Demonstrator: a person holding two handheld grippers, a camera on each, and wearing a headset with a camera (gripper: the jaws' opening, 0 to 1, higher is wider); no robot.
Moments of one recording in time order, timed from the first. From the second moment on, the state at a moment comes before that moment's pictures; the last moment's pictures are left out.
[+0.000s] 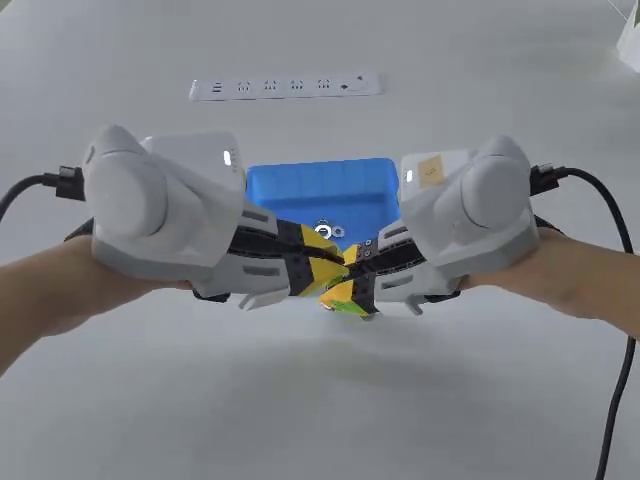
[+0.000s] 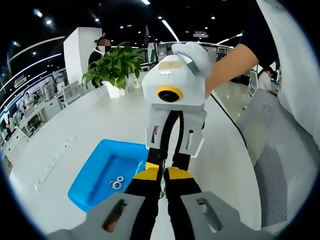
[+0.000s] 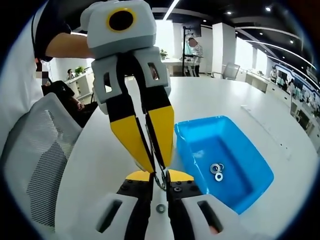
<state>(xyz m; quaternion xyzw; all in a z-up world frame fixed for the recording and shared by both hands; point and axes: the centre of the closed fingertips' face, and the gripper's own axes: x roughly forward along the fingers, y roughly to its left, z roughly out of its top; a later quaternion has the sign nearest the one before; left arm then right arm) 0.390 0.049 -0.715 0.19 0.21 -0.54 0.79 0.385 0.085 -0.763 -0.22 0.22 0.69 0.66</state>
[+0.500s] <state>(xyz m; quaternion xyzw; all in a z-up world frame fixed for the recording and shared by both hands) 0.387 0.047 -0.710 0.14 0.22 -0.54 0.80 0.382 0.087 -0.761 -0.22 0.21 0.69 0.66</state>
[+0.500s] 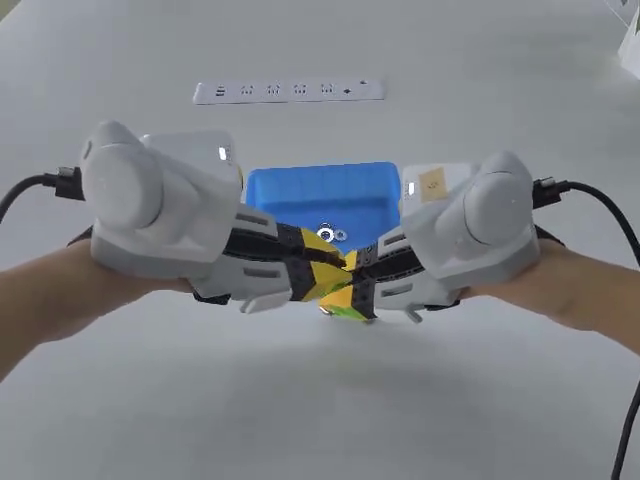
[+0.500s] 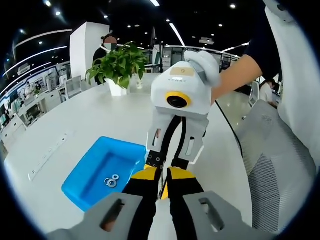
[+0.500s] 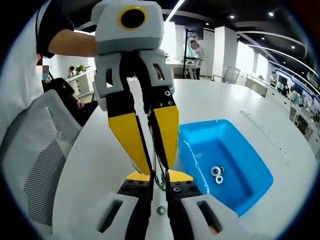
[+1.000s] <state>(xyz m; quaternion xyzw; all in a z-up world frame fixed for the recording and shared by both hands) 0.382 0.060 -0.706 0.13 0.23 -0.52 0.81 0.383 0.088 -0.751 -0.21 0.21 0.68 0.67</state>
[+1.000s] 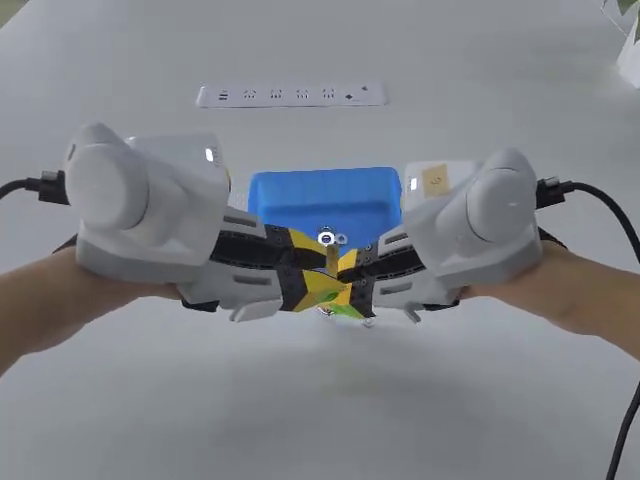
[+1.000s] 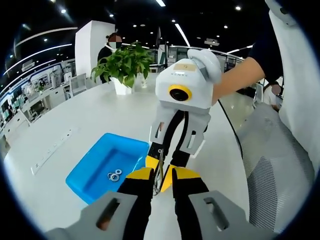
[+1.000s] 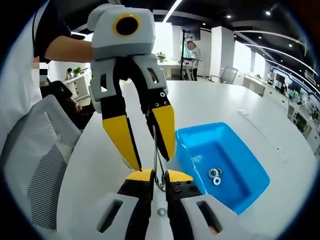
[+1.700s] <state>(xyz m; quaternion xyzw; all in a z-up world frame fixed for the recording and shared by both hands) 0.335 0.109 -0.705 0.07 0.25 -0.45 0.85 0.374 0.086 -0.718 -0.23 0.19 0.68 0.67</state>
